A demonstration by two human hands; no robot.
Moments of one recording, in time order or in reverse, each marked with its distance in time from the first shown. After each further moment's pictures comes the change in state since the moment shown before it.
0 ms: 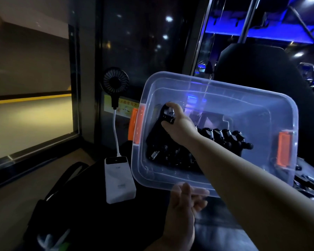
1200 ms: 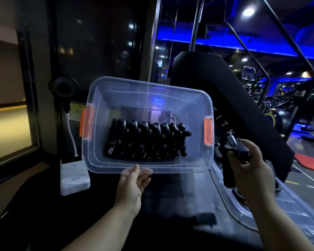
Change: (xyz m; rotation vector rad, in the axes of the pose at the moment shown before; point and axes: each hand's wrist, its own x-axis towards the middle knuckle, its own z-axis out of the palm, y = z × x) left_hand -0.004 0.001 0.017 -0.058 0.072 -0.002; right_hand -0.242 0.118 -0.176 -0.146 0.705 0.330
